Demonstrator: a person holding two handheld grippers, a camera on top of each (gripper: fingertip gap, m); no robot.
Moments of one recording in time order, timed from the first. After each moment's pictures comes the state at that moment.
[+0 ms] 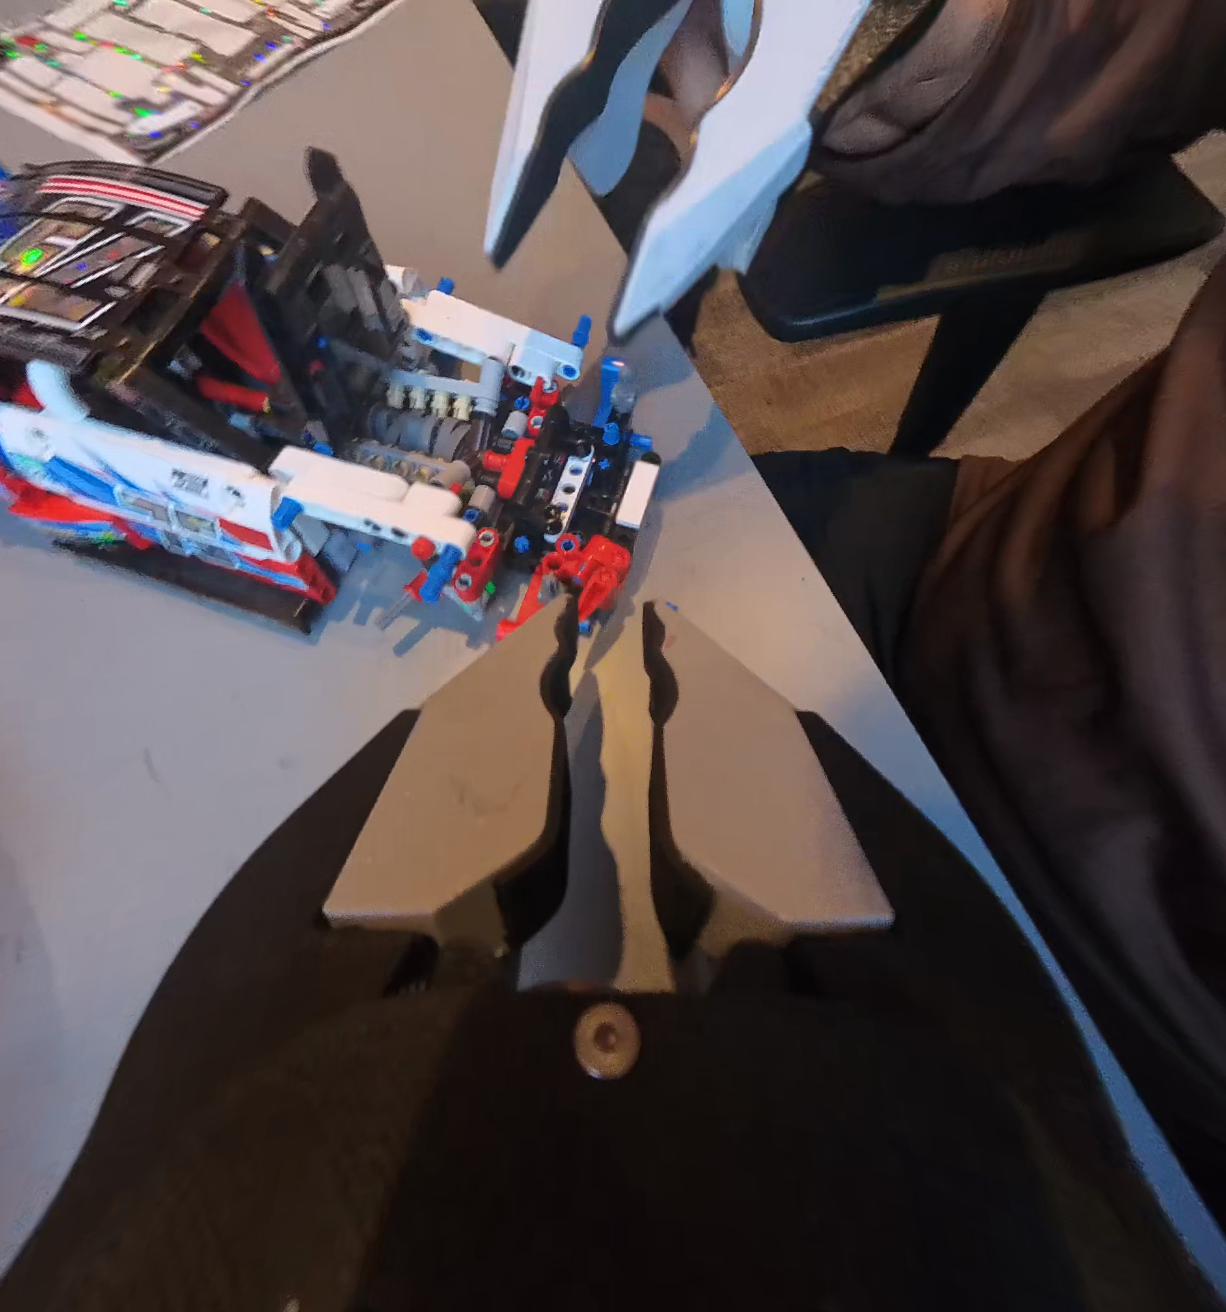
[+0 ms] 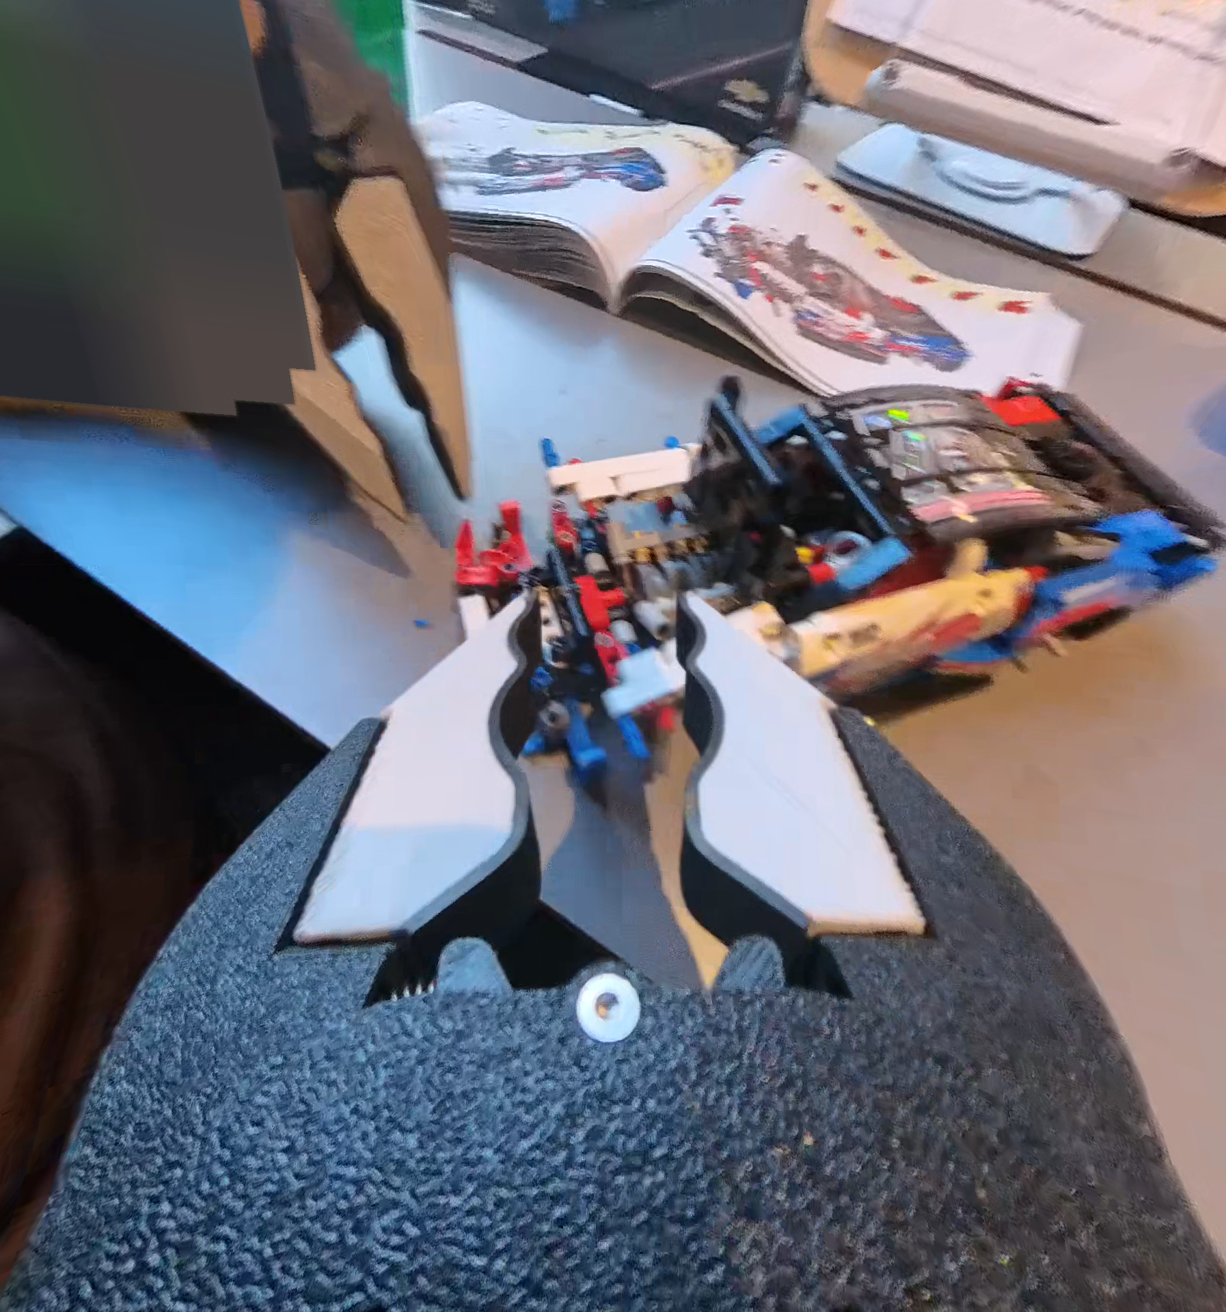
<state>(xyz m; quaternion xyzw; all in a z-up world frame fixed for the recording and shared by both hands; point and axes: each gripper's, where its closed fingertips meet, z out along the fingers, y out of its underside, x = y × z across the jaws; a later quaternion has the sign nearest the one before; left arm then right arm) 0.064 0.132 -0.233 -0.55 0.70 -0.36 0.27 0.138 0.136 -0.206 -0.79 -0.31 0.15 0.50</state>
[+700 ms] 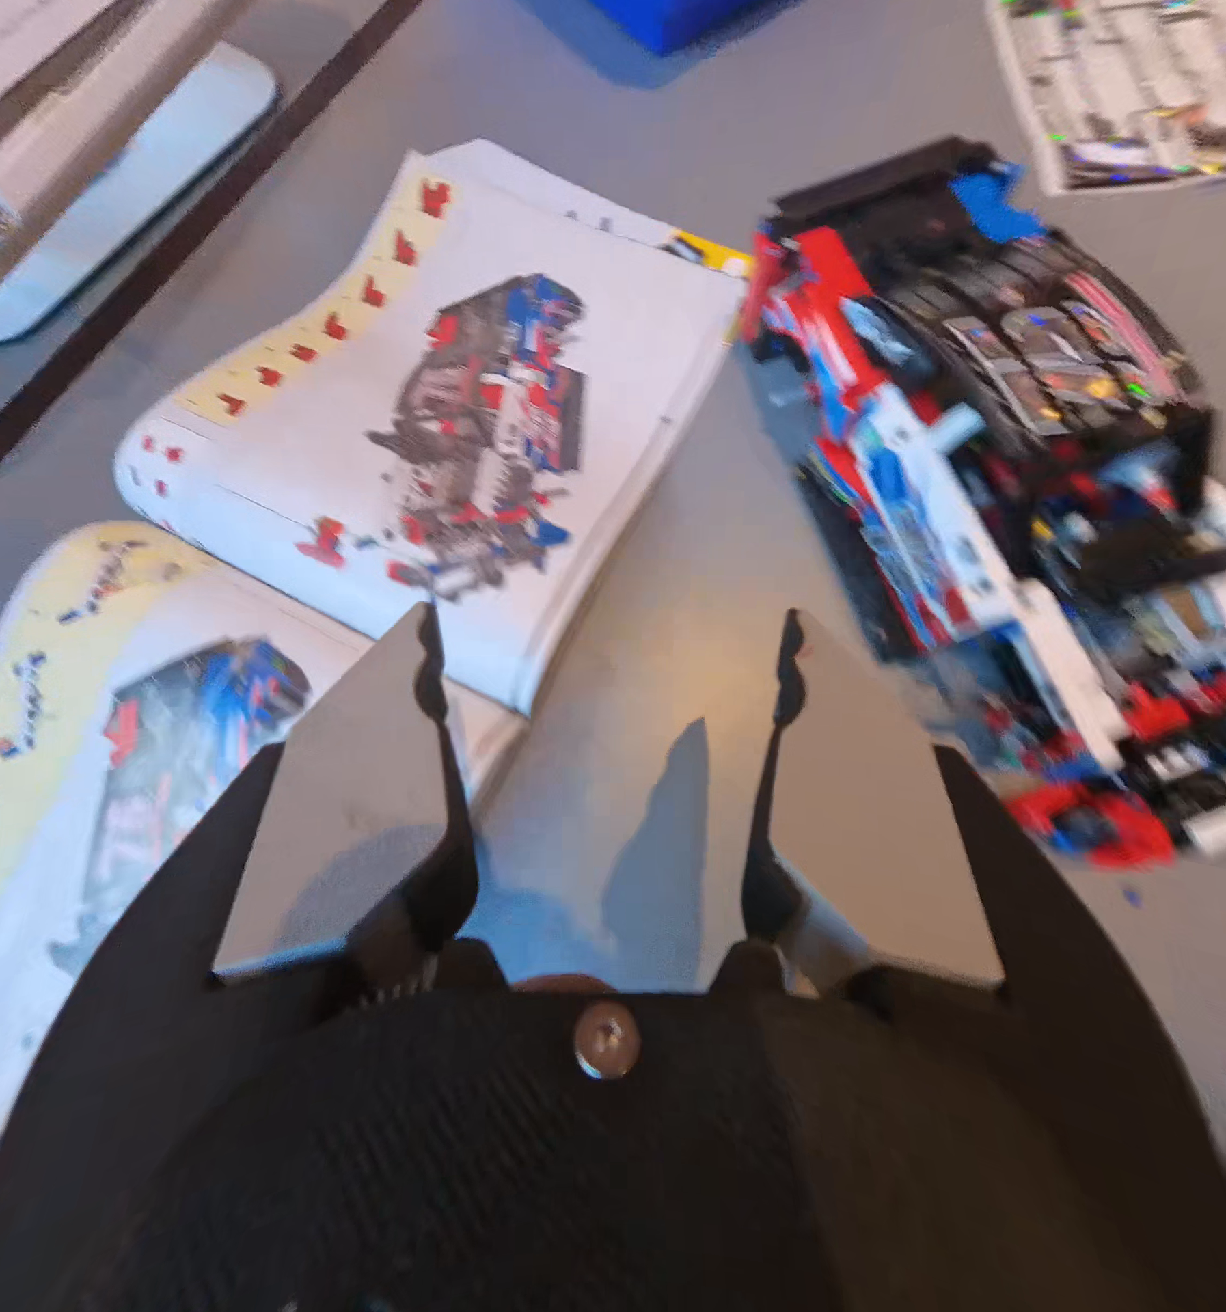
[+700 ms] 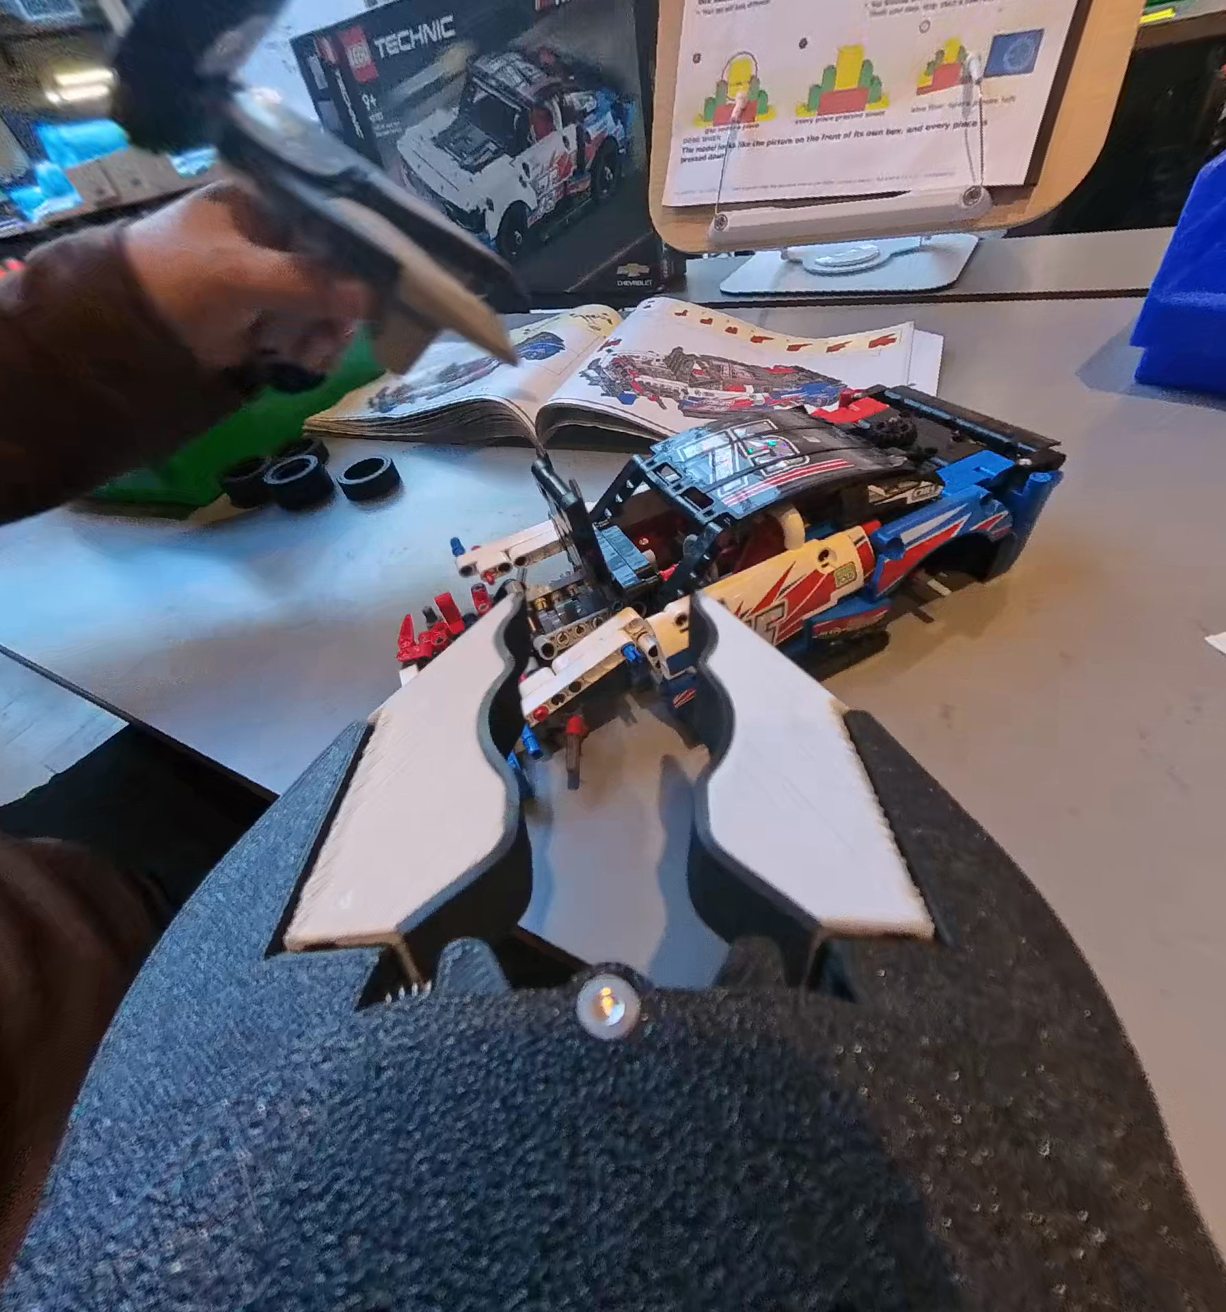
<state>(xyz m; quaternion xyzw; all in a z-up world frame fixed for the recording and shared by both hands) 0.023 0.324 -0.186 -0.83 0.41 -0.16 0.35 0.195 0.148 -0.182 -0.77 -0.18 0.25 0.56</state>
